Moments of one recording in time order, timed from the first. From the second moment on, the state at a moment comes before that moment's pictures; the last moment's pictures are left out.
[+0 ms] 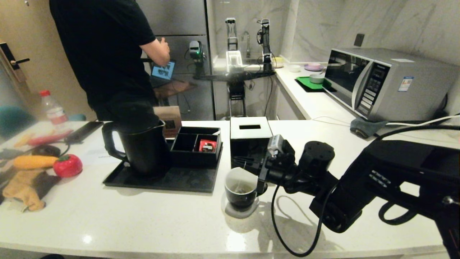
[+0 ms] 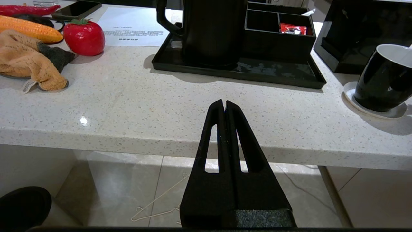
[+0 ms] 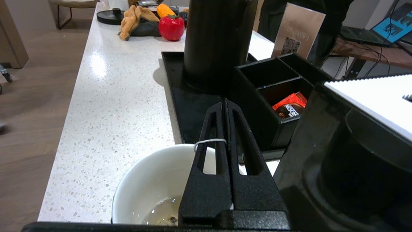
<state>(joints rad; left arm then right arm) 0.00 0.00 0.00 0.00 0.02 -0.09 0.55 2.30 -0.93 -1.52 0.66 -0.08</state>
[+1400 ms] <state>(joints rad) 0.00 0.00 0.00 0.00 0.02 -0.09 0.55 2.14 -1.02 -1.52 0.66 -0.06</state>
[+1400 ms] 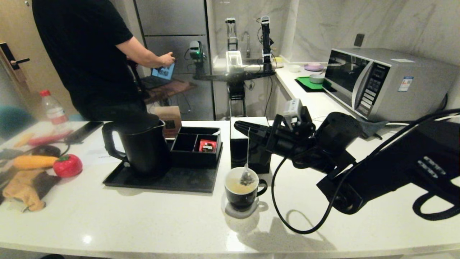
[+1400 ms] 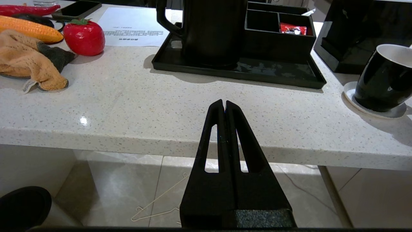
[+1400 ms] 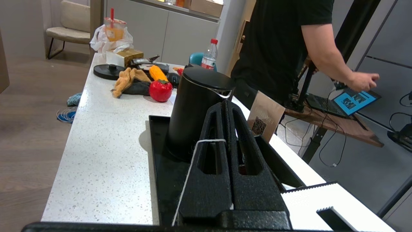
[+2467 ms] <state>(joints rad) 0.00 0.00 0.00 0.00 0.02 -0.09 0.54 2.10 -0.94 -1.52 0.66 -0.07</state>
